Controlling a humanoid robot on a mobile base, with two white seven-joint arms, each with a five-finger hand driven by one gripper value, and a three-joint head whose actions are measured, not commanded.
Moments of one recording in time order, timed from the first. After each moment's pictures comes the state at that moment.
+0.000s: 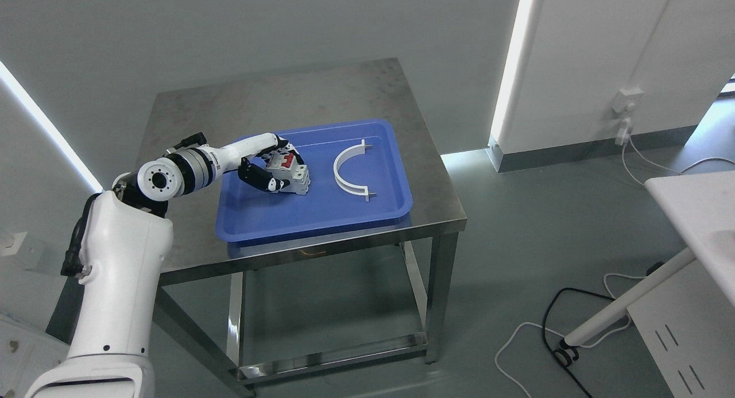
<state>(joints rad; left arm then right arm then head) -1.05 0.23 -0.03 -0.89 -0.72 -0.23 -0.86 0.00 0.00 -0.04 -0.16 -0.04 0.07 0.00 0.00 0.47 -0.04</state>
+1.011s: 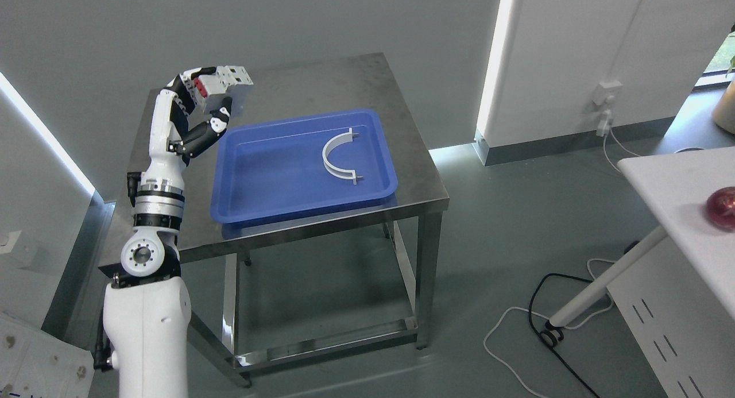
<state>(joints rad) -0.73 0.05 0.30 -1.14 -0.10 -0.37 -0.25 0.00 0.00 -0.04 -0.16 -0.04 0.07 0.00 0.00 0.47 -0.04</state>
